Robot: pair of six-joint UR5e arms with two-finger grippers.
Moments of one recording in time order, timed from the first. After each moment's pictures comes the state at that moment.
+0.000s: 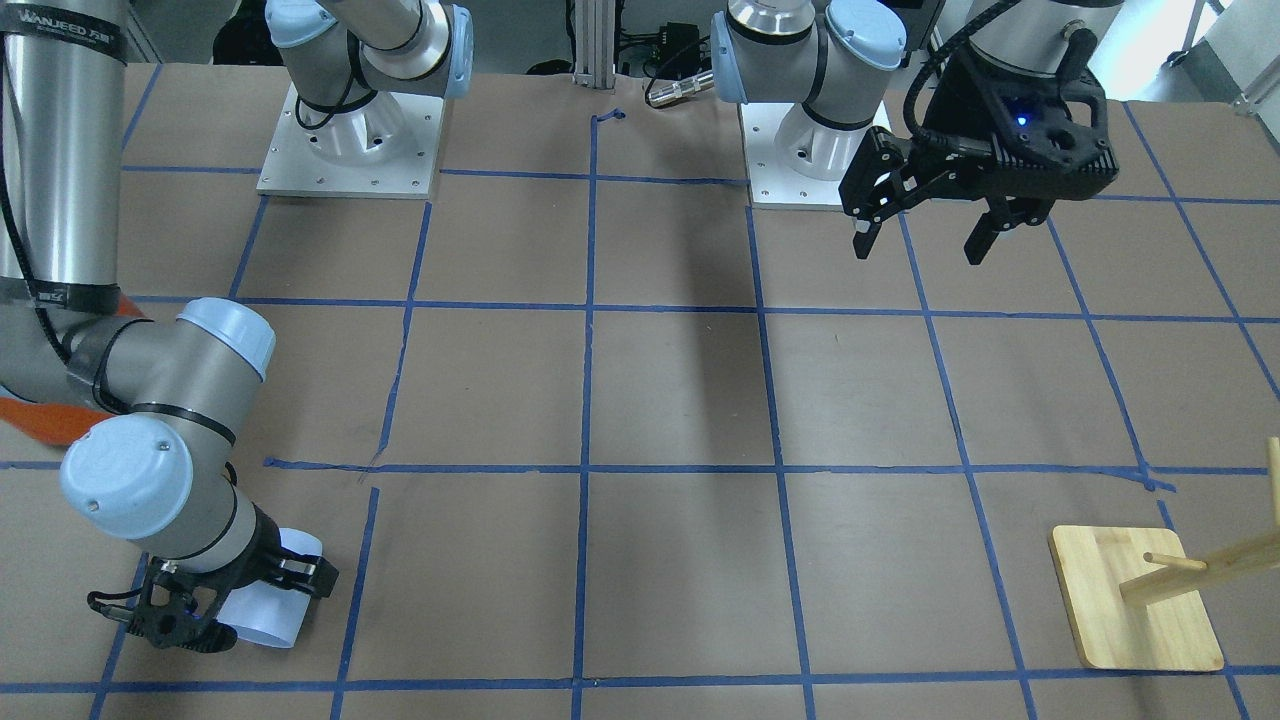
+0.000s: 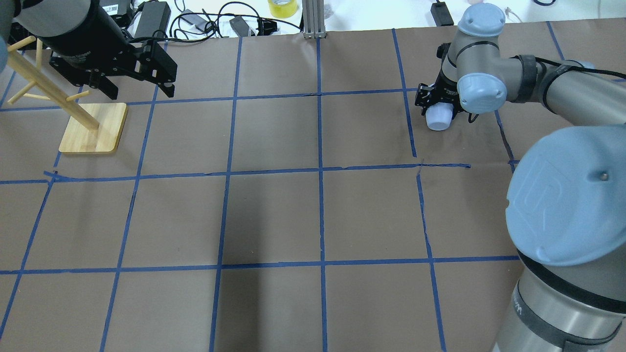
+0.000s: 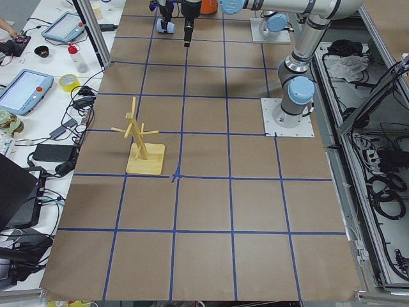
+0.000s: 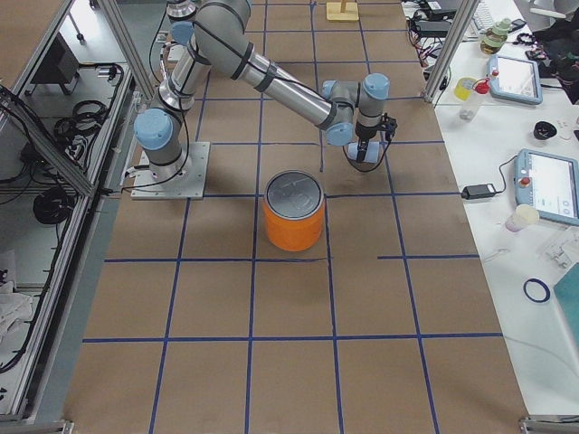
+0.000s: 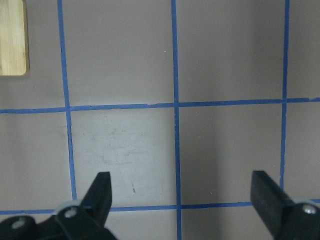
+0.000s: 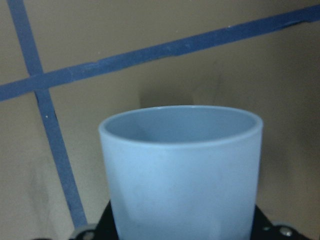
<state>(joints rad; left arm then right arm) -1.52 -1.53 -1.53 -1.52 1.55 0.07 1.46 -0.94 1.54 -2.23 -1.58 0.12</state>
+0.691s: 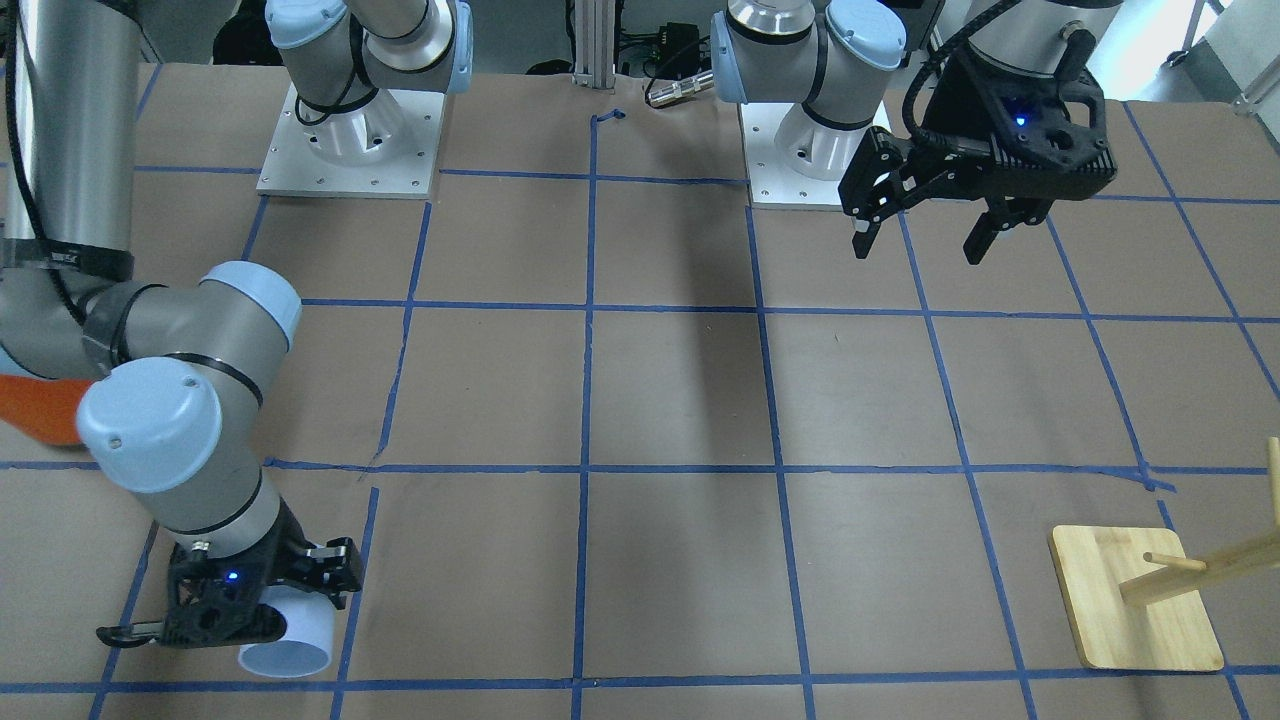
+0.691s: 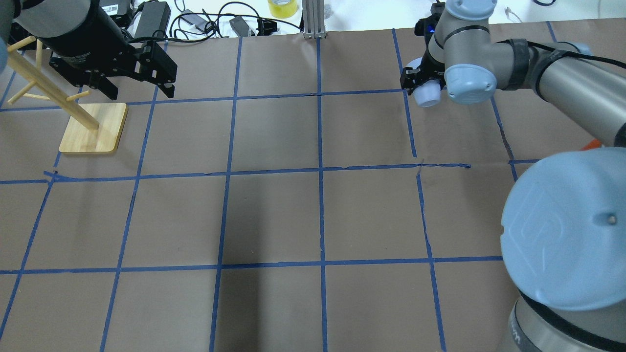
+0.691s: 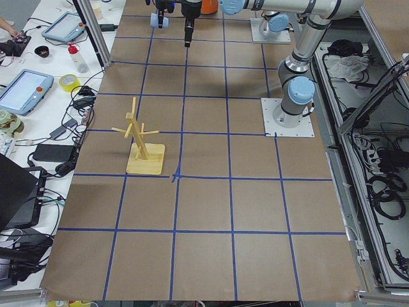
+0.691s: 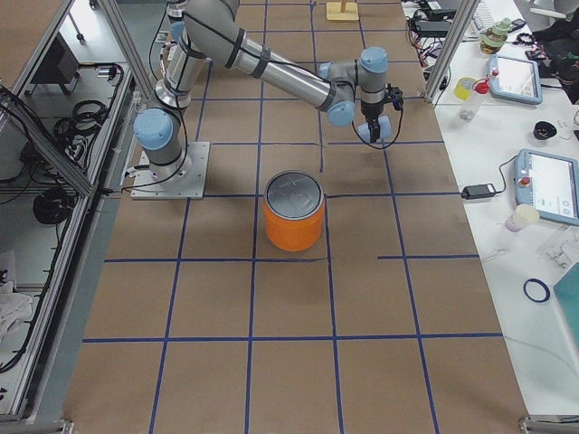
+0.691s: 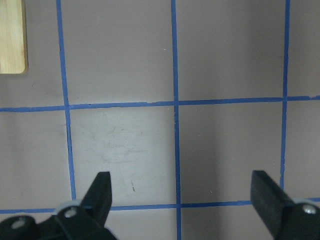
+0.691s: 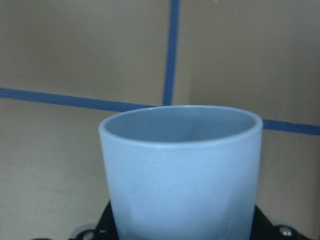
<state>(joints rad) -1.52 -1.53 -1.53 -1.52 1.55 0.07 1.57 -1.01 1.51 -2.29 -1.57 -0.21</state>
